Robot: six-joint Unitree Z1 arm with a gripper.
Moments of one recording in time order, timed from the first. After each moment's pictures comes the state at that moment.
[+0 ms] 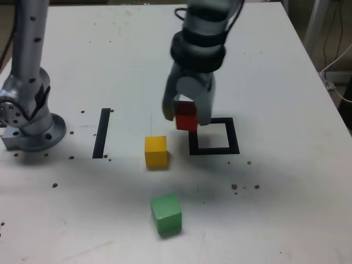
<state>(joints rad) -0.09 2.01 -1.55 1.32 0.05 0.08</state>
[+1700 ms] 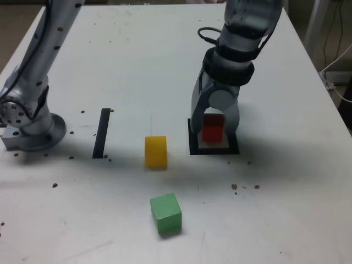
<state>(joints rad) -0.01 2.20 -1.68 1.32 0.00 0.05</state>
